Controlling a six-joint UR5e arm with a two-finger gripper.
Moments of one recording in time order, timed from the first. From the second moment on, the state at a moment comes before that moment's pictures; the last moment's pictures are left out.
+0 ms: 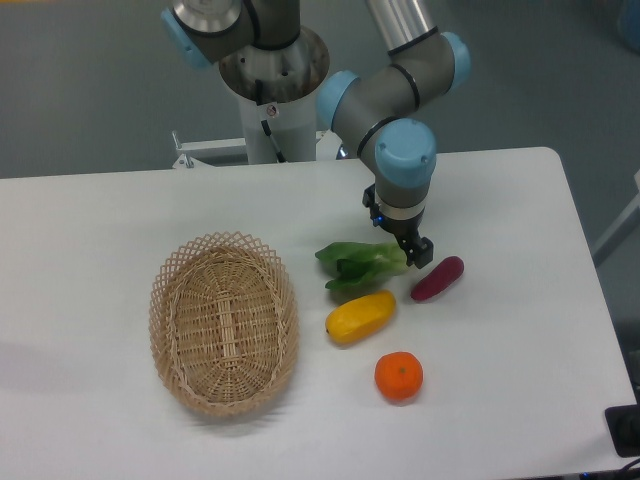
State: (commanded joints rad) arm 2.60 -1.89 -2.01 -0.82 1.70 1.60
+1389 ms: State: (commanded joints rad) arm 2.62 -1.85 -2.01 -0.79 1.69 1.63
